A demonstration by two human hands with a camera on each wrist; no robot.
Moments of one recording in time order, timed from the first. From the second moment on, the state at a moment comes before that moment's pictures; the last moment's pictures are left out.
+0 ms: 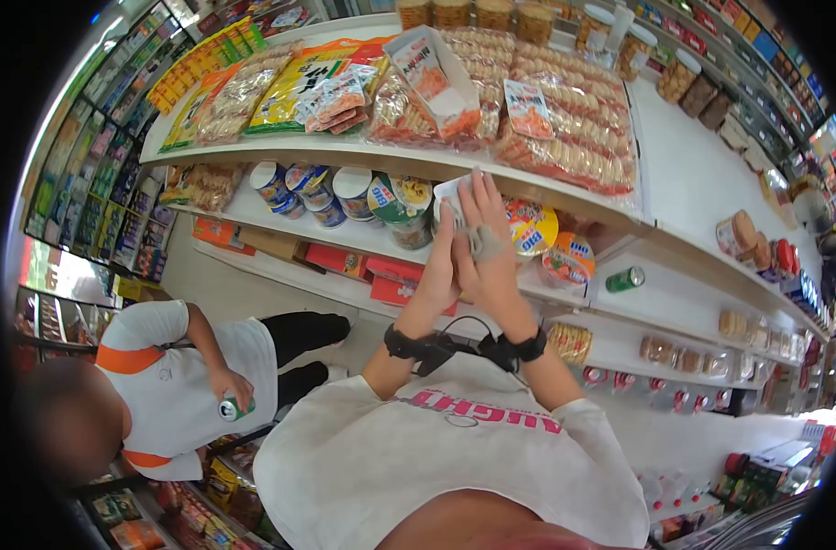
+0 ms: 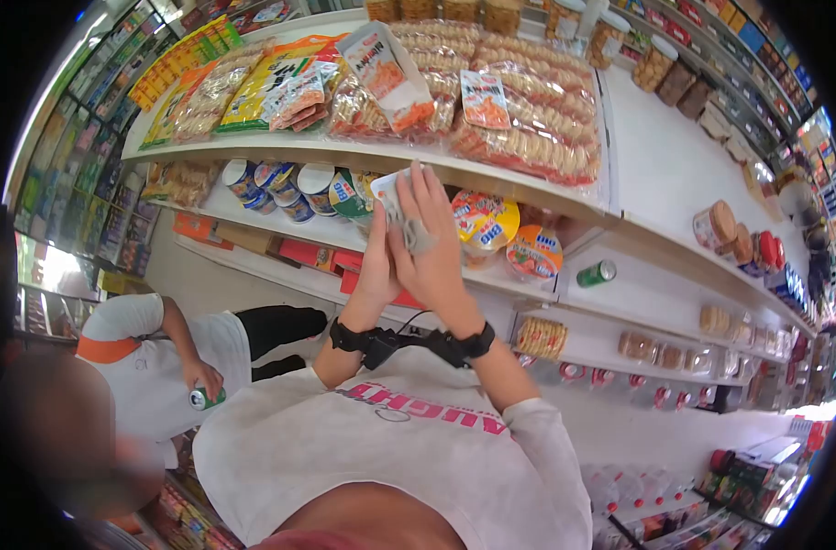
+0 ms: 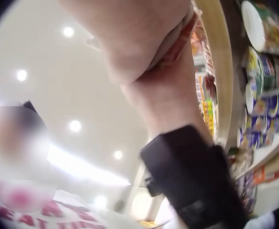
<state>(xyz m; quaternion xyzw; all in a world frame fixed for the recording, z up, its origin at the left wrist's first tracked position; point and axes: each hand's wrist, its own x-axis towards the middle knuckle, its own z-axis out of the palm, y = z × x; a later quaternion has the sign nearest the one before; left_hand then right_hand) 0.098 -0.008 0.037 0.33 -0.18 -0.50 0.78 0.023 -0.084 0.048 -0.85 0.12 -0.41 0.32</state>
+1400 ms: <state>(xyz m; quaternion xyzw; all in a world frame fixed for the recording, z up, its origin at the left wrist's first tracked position) -0.052 -0.086 0.019 0.54 -0.30 -0.46 0.64 -0.162 -0.122 -0.010 -0.64 0.19 -0.46 0.58</state>
